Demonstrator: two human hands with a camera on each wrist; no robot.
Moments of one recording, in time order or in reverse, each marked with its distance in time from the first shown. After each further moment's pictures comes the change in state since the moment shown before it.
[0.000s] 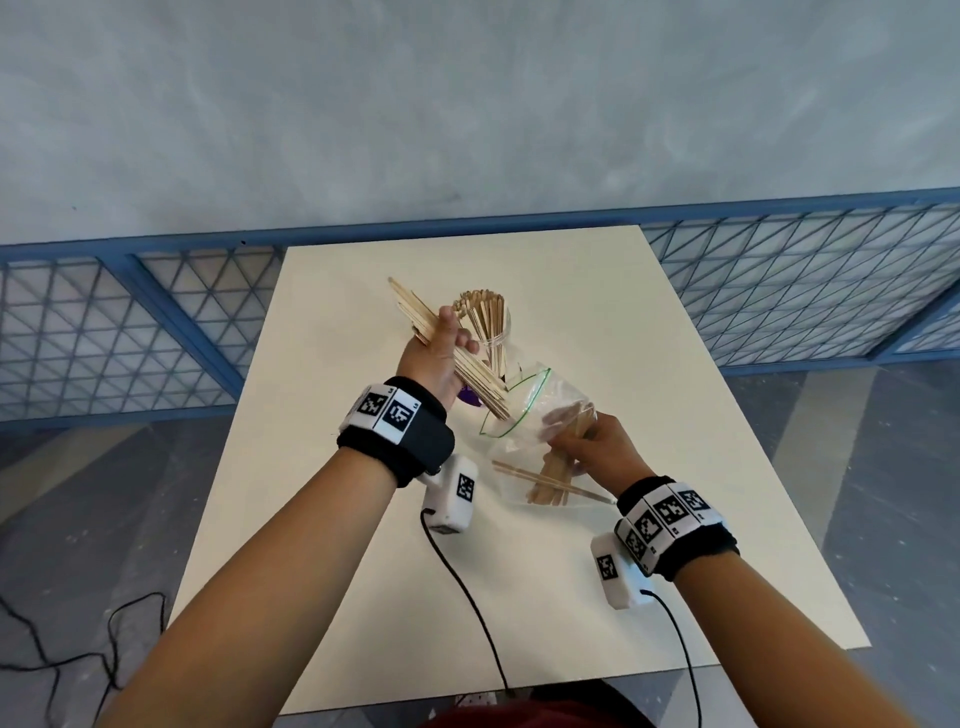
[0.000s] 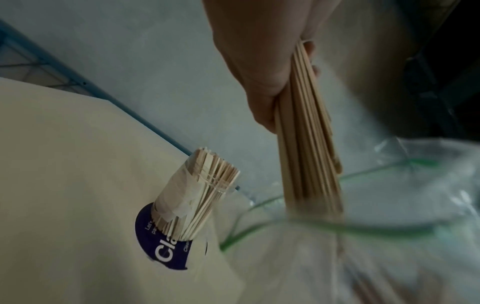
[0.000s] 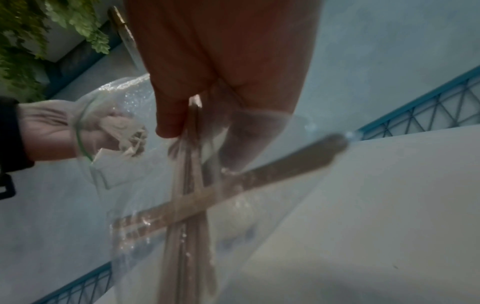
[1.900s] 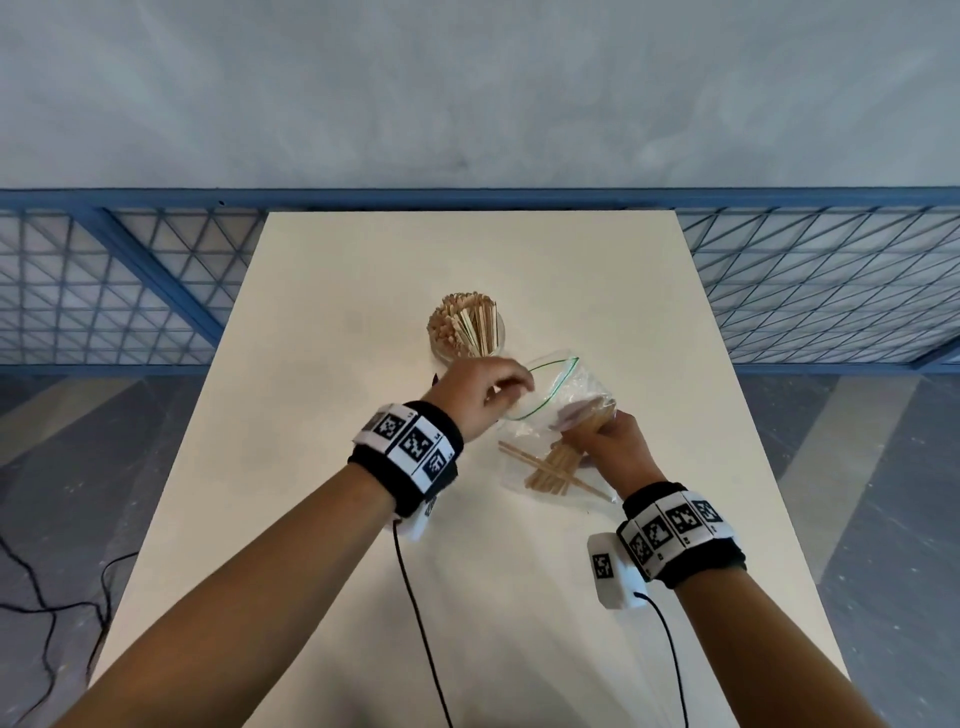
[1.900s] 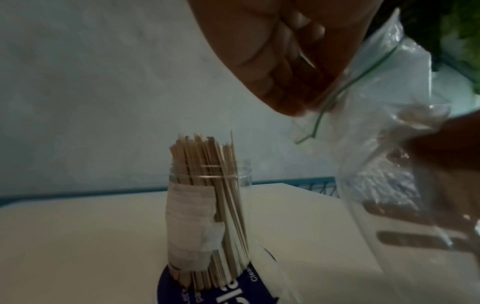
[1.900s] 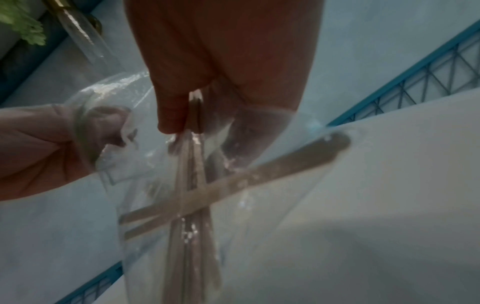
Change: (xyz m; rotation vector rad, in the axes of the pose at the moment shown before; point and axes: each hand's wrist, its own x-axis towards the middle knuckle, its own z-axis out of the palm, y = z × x) left_hand 0.052 -0.028 0.026 1.202 -0.426 0.374; right_hand 0.084 -0.003 -0.043 0.015 0.012 0.088
